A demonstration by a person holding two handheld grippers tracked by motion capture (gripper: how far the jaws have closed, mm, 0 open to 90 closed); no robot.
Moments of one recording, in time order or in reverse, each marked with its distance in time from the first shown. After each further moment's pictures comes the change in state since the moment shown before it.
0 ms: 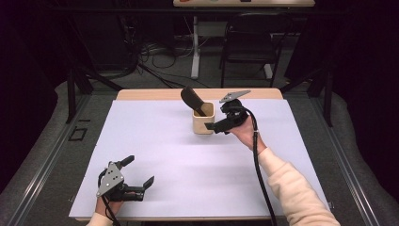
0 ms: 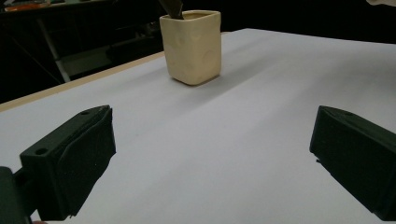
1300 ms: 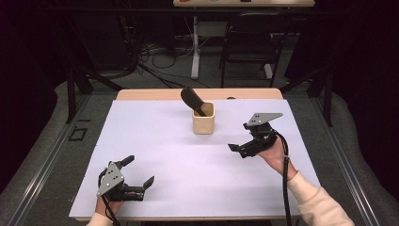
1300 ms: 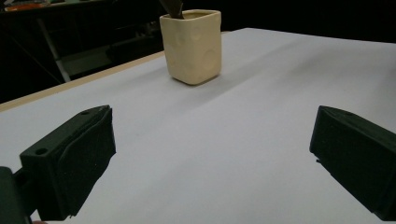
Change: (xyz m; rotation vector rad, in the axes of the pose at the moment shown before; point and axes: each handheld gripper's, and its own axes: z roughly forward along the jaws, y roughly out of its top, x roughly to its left) left arm 0.000 0.000 0.000 0.001 0.002 -0.003; right arm 0.018 -0.064 -0.077 -0.024 -0.022 -0.056
